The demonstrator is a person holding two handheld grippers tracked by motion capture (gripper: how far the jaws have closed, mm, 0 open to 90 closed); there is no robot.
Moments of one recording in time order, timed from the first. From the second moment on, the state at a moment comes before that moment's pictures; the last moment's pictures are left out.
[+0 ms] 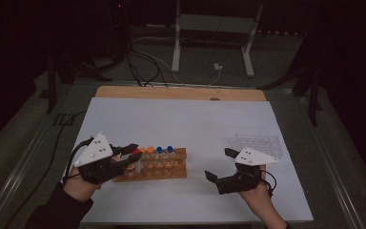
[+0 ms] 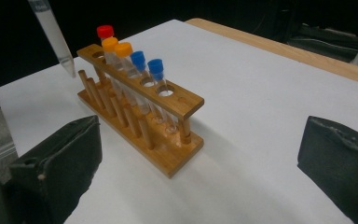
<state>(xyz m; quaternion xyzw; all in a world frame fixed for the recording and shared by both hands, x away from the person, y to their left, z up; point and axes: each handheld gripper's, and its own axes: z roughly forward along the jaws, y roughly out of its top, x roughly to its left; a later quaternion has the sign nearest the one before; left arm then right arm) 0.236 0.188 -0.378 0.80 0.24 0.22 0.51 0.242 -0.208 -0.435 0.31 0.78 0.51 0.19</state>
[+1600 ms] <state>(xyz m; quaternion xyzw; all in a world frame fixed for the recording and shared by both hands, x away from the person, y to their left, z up) 0.278 0.224 -0.453 0.75 0.36 0.24 0.50 0.244 -0.213 -0.436 0.32 0.77 0.51 0.20</state>
